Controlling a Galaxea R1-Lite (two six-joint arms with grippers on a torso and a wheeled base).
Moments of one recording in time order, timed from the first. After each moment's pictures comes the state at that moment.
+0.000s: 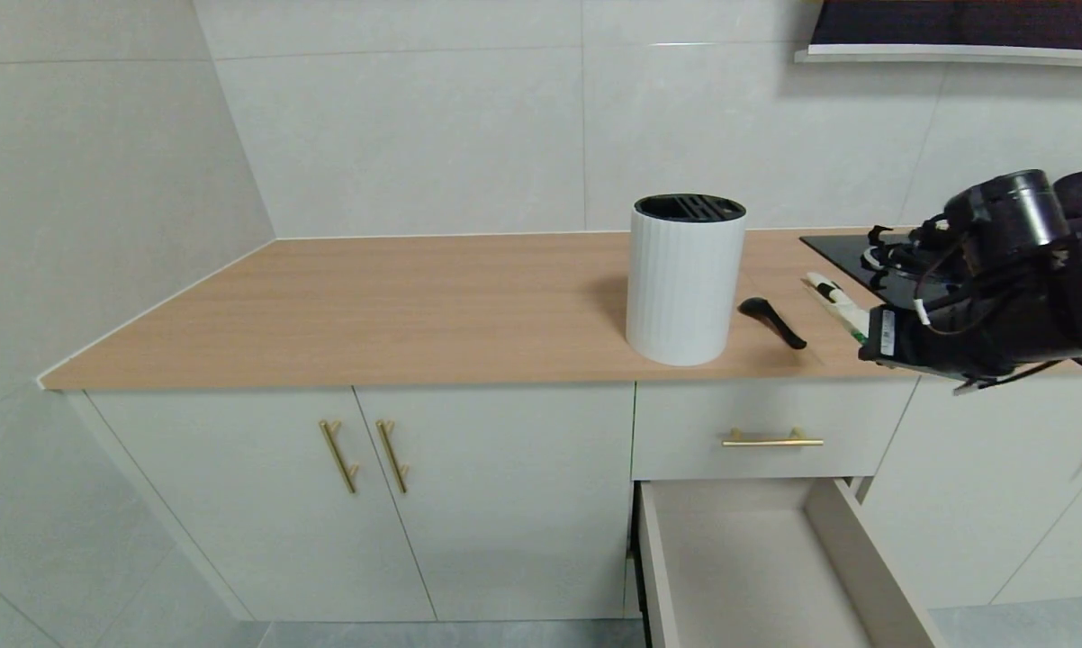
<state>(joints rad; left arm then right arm) 0.00 0.00 0.00 0.00 0.00 0.00 0.20 1.71 -1.27 0.25 -0.13 0.34</state>
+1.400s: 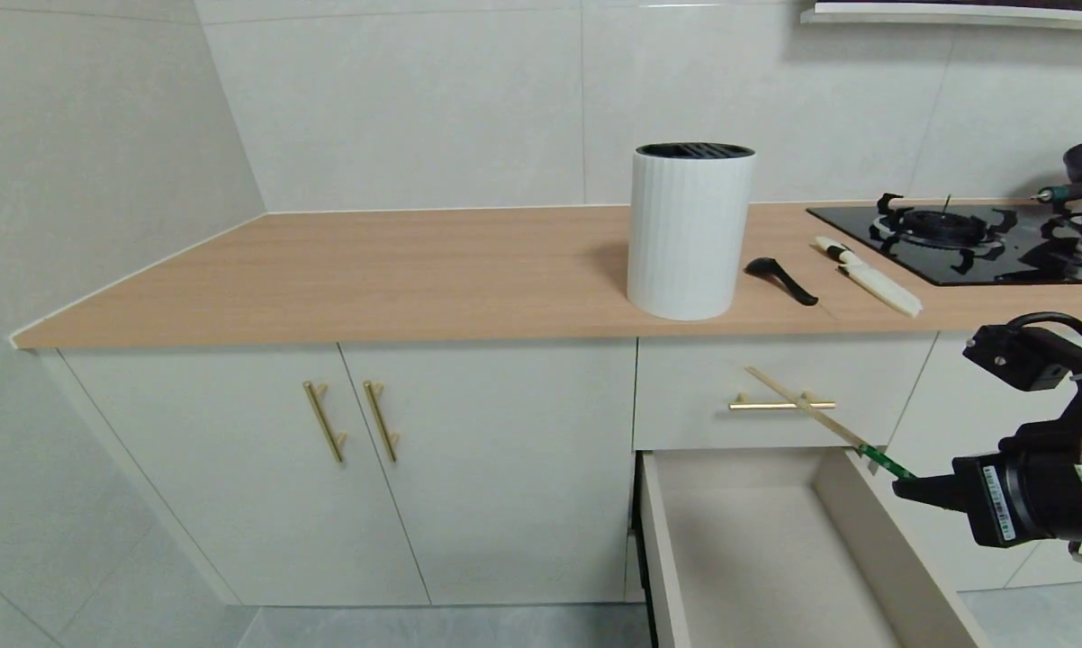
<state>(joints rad) 0.00 0.00 0.00 0.00 0.00 0.00 0.36 1.32 -0.83 0.25 0.04 0.16</state>
